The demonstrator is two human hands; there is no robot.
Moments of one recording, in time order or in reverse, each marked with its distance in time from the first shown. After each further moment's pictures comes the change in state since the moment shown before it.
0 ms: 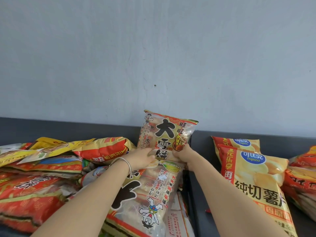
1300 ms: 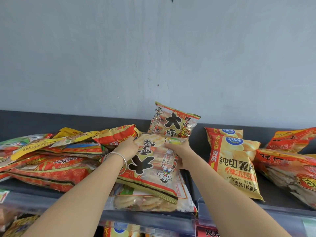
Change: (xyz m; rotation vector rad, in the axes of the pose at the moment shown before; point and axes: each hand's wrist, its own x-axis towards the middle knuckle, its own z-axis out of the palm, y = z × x) left_hand -0.096 -0.019 -0.019 -0.300 0.246 -0.265; right_hand -0.127 -0.007 0.023 0.354 0.025 0.093
